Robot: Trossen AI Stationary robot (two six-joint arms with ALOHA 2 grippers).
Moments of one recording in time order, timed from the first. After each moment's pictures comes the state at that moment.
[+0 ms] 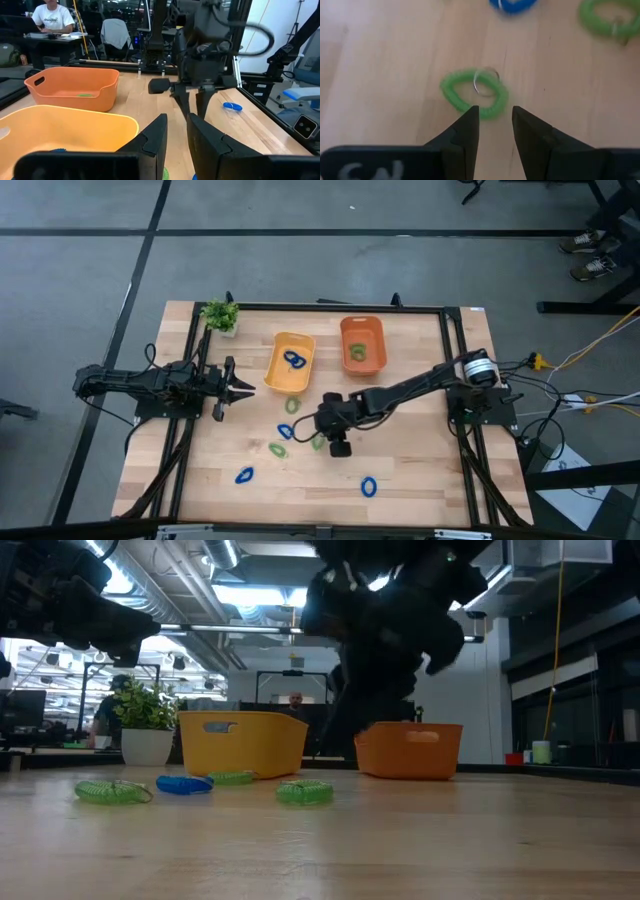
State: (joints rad) left arm -0.03 0.07 0.01 0.03 0.02 -0.09; right arm 0.20 1.93 1.26 -0.29 -0.01 0.07
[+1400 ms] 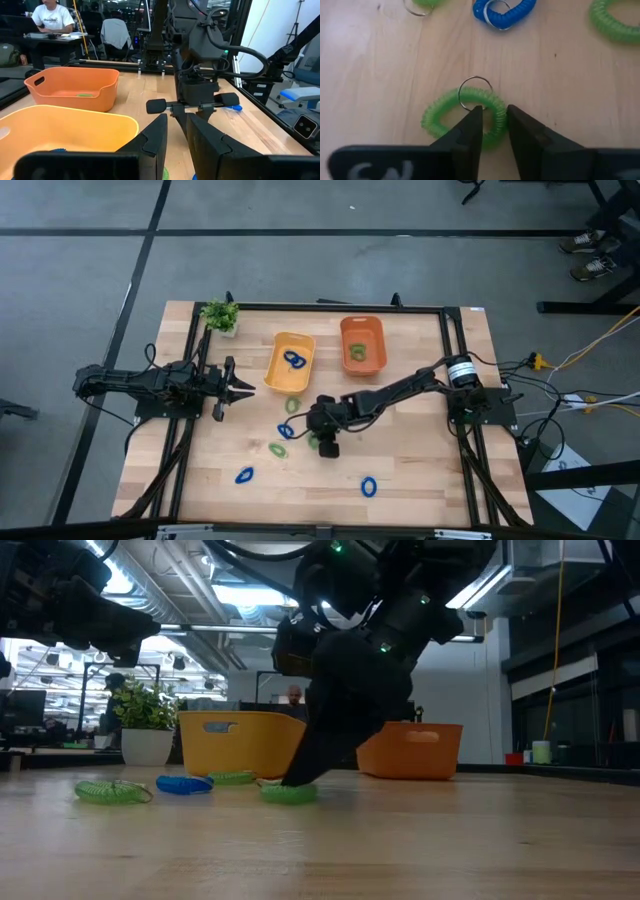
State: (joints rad) left arm -0.03 0.07 0.01 0.03 0.02 -0.09; right arm 0.16 2.07 1.27 -0.14 -0.03 0.15
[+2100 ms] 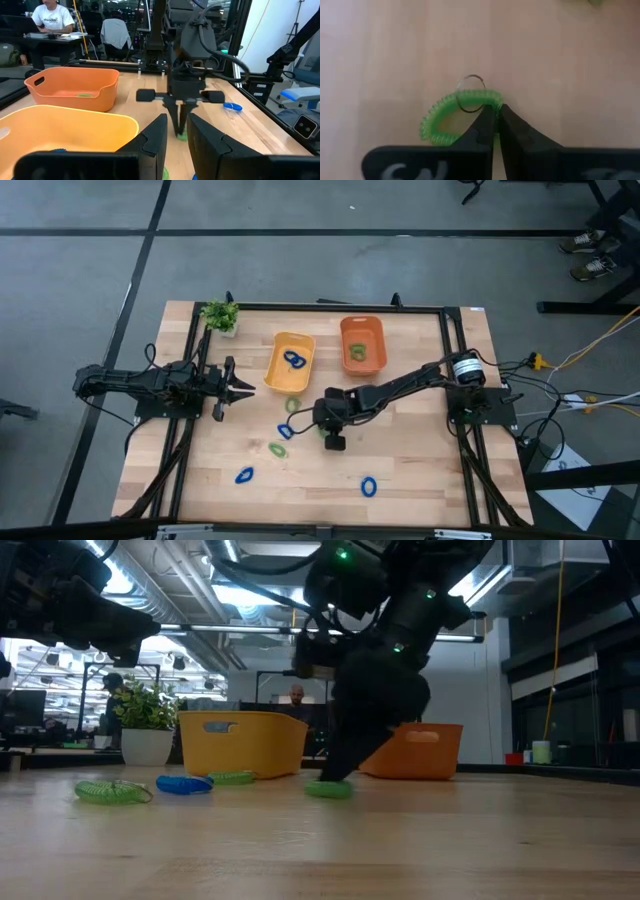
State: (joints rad) left arm -0.03 0.07 0.01 0.03 0.02 -0.09; right arm 0.13 2.01 1.27 -0.32 0.06 0.12
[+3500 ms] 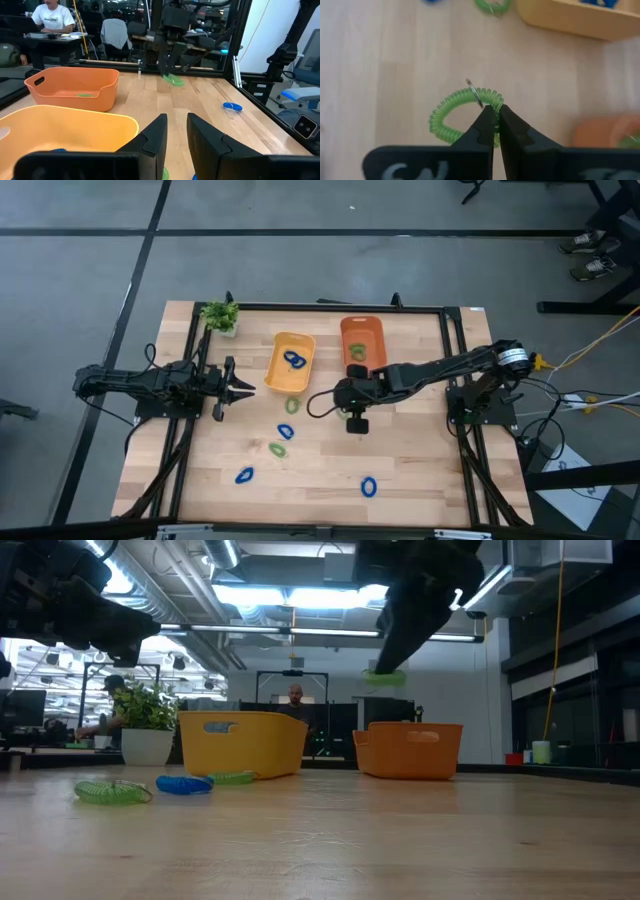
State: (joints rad) left arm -0.03 0.07 0.01 0.03 0.02 -0.09; right arm 0.13 1.64 1.27 -0.68 0.17 0.08
